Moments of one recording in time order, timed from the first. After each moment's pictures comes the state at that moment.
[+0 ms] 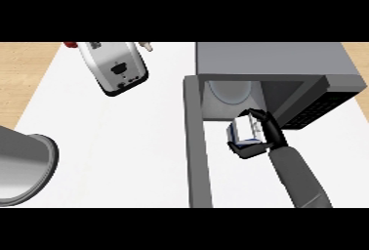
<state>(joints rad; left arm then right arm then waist) 1.11 0.01 0.25 -2.29 0.46 -0.52 -0.55 -0.57 -0.09 -0.19 -0.46 0.43 -0.13 -1.02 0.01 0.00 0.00</state>
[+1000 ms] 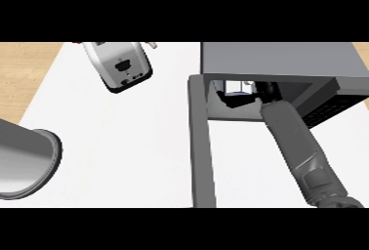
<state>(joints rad) 0.98 0.03 0.33 -2.19 0.49 -0.54 -0.47 -0.87 -0.11 -0.19 -0.49 0.47 -0.24 -0.59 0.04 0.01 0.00</state>
